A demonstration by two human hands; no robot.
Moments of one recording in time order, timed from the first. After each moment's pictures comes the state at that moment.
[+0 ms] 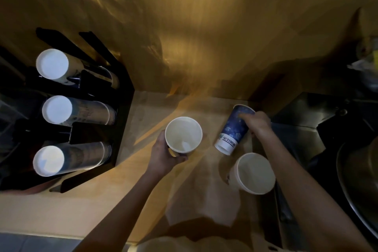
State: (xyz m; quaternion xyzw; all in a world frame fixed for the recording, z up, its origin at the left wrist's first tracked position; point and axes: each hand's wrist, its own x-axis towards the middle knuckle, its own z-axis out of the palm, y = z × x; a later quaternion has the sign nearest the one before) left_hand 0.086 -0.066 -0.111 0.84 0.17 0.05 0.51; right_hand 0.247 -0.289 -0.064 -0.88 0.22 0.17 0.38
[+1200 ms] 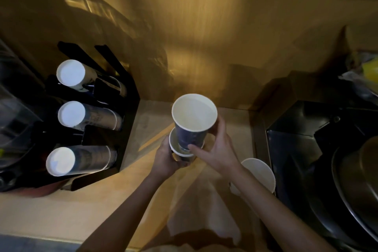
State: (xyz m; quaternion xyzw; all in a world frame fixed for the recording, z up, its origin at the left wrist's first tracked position) left_hand 0.085 -0.064 -0.104 0.86 0.11 0.05 0.49; right_hand 0.132 -0.221 -0.019 -0.83 -0.17 0.11 0.51
